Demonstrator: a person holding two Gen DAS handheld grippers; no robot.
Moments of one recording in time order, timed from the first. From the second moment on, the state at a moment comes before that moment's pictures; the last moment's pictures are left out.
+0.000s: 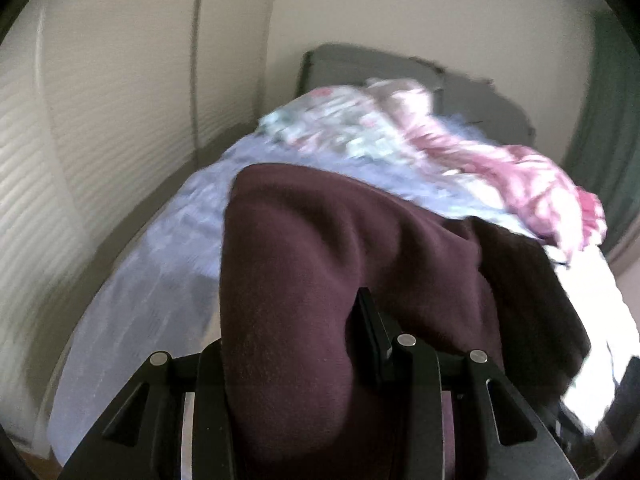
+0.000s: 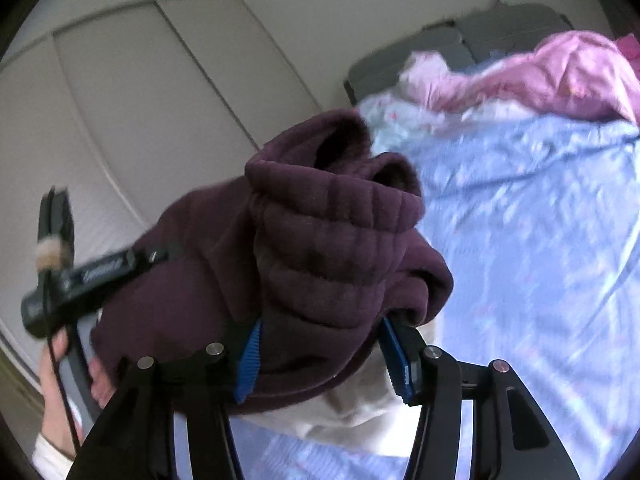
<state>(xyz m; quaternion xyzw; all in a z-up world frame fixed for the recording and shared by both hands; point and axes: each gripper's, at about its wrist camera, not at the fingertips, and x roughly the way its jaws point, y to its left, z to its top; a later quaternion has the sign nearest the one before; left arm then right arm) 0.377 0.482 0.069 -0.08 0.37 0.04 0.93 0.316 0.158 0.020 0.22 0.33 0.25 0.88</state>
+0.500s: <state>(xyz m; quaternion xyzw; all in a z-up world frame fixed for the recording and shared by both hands) 0.349 0.452 0.039 0.19 0.34 0.29 0.87 0.318 0.175 -0.042 0.24 0.43 0.30 0.82</state>
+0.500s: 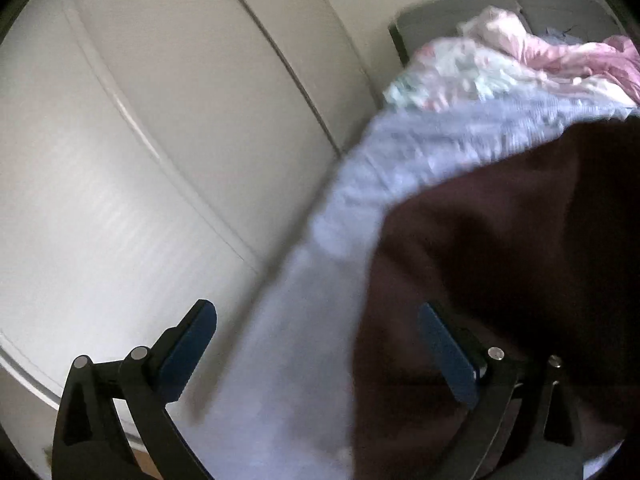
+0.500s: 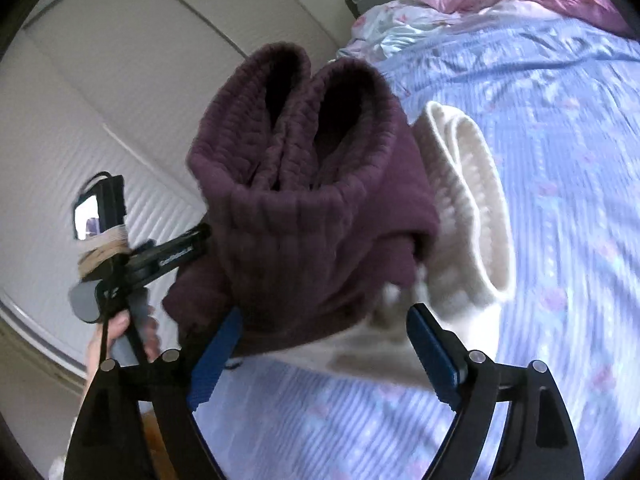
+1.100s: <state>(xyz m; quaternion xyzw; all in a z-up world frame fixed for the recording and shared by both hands) 0.381 0.263 0.001 0.06 0.35 0.03 0.93 0.261 0.069 0.038 0.13 0.28 0.19 0.93</state>
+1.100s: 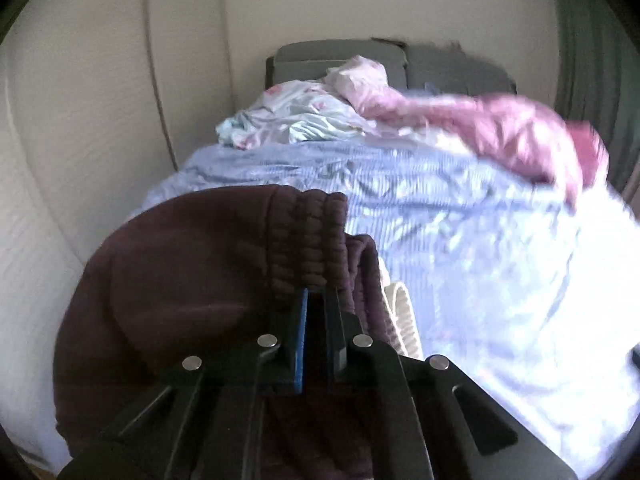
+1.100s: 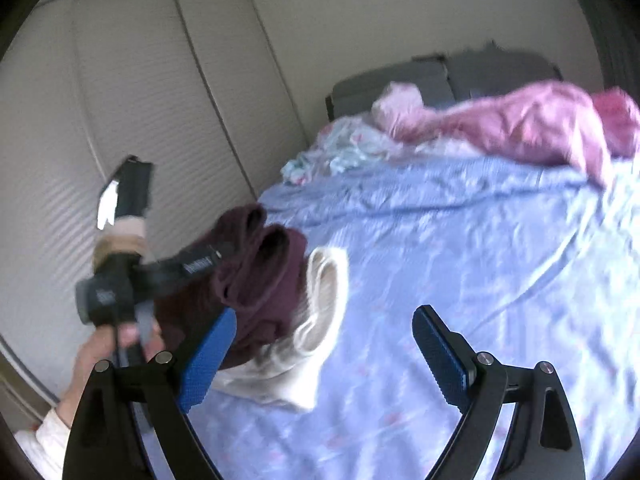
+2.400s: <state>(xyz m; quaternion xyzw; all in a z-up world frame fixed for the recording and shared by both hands) 0.037 0.046 0.133 0.04 0.26 0.02 0.96 0.033 -0.194 0.108 0.07 0.25 0.08 0.96</state>
